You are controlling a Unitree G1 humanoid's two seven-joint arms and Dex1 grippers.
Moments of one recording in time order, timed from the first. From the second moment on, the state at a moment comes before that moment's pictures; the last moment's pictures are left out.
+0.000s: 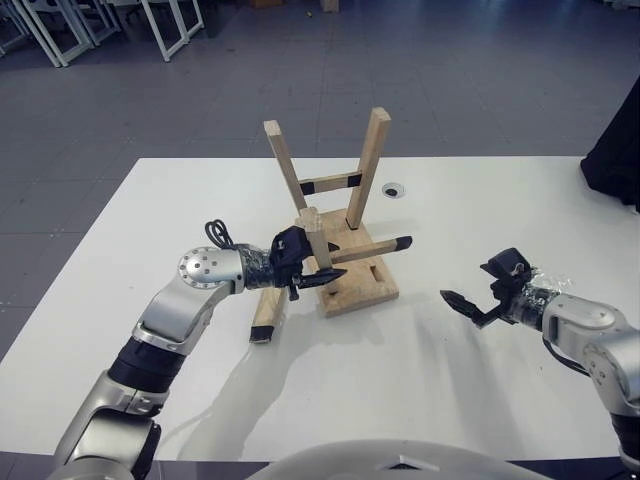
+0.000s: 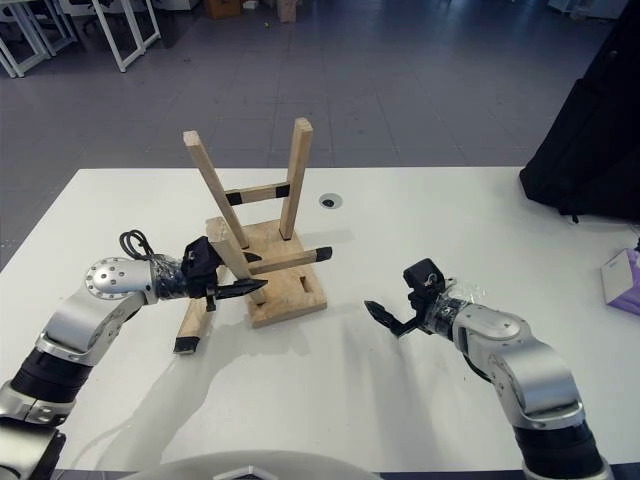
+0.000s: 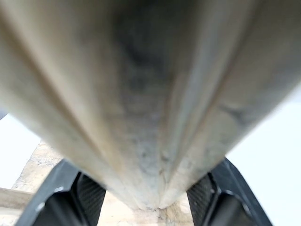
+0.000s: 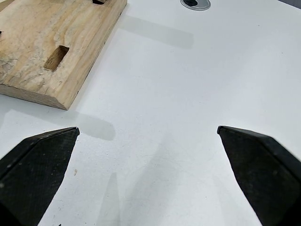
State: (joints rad) left arm -0.28 0.65 -0.26 -0.12 -0.37 0.24 -0.91; right arm 0.00 -0.70 -0.02 -0.46 0.43 0.89 0.47
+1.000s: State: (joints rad) left arm -0.21 0.53 -0.20 -0.03 -0.31 0.11 -0.97; right arm -0.10 -0.70 0.03 -0.39 0.37 0.88 0.55
